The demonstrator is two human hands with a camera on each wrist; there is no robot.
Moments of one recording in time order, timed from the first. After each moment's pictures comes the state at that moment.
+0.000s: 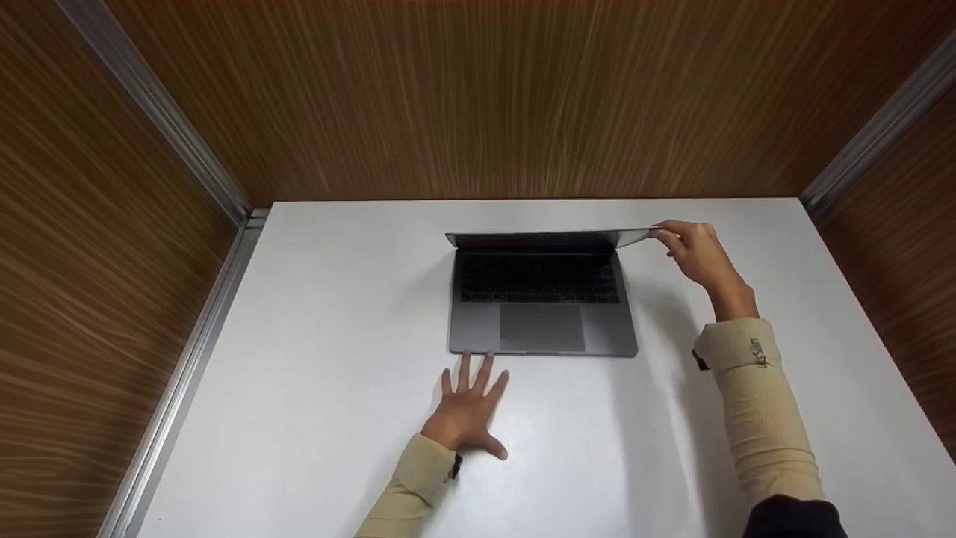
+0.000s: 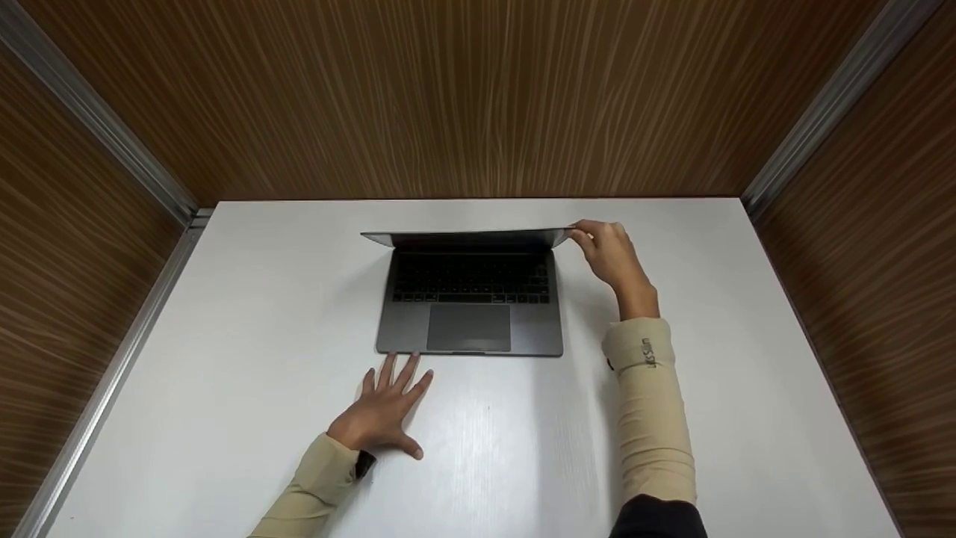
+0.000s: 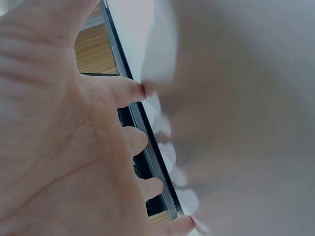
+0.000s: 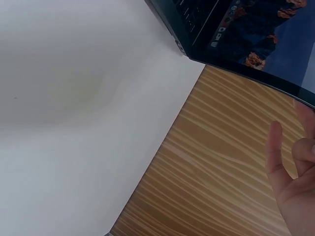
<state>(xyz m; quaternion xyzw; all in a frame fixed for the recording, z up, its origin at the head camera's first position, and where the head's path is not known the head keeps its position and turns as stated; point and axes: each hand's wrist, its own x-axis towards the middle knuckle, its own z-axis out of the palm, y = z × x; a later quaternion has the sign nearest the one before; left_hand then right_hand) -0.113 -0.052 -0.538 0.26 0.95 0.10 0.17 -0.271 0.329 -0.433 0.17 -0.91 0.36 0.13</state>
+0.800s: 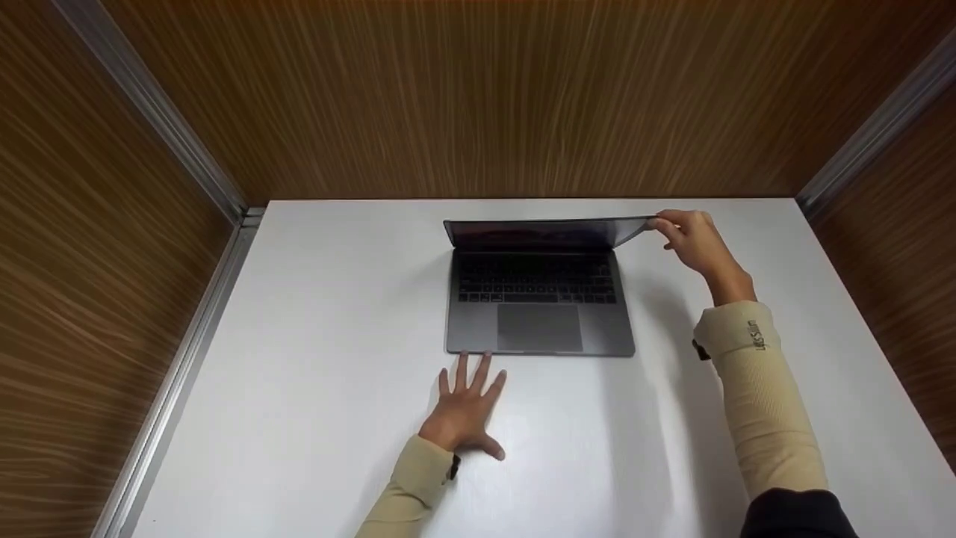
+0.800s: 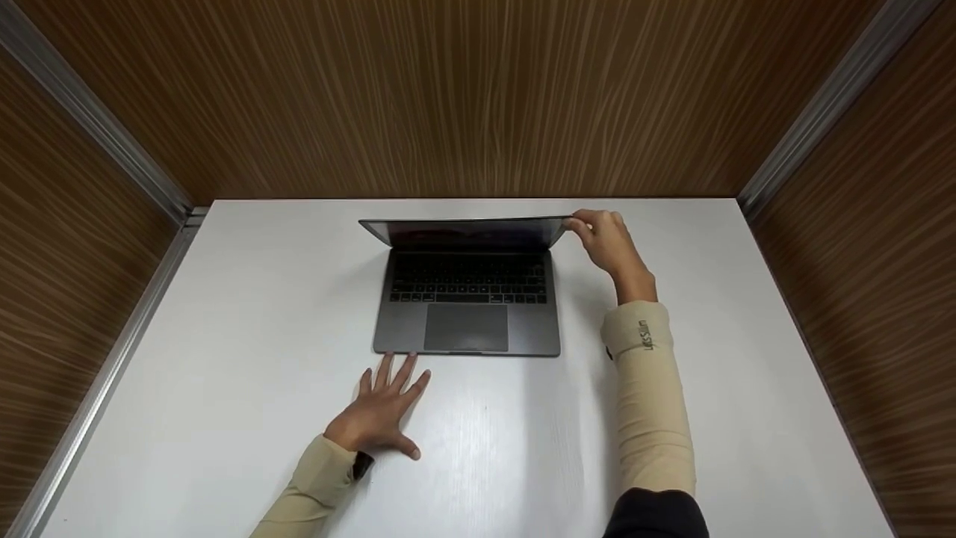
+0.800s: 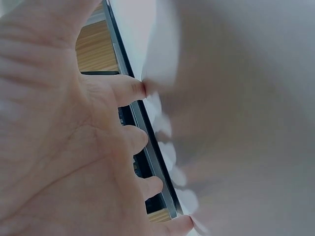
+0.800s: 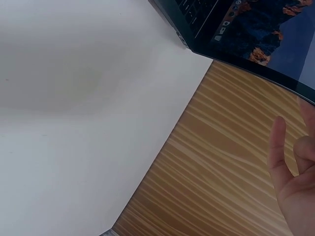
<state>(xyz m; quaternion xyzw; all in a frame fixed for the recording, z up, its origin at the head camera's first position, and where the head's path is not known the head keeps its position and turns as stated) -0.109 -0.049 -0.538 0.25 0.95 0.10 0.17 -0.278 0.332 -0.419 0.15 -0.91 0.38 0.08</state>
